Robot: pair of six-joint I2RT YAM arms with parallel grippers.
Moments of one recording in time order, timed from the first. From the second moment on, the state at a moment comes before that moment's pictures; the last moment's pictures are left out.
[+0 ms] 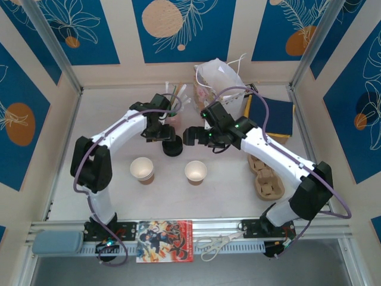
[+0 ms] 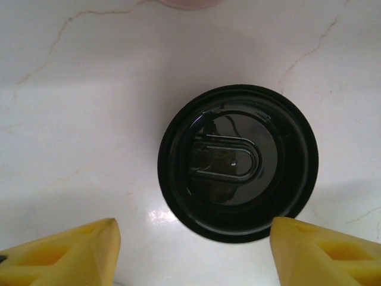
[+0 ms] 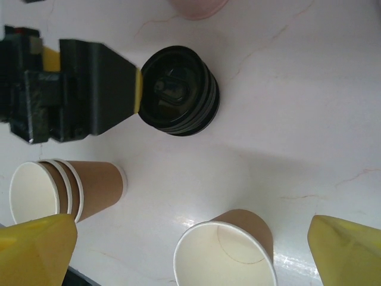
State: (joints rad) left arm -0.49 1.85 1.53 -0.98 0.07 -0.45; right arm 0.71 1.48 1.34 -0.81 -0.11 0.65
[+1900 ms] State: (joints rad) left arm -0.45 1.99 1.58 -0.99 0.08 -0.45; right arm 0.65 1.49 1.34 -0.83 -0.23 0.57
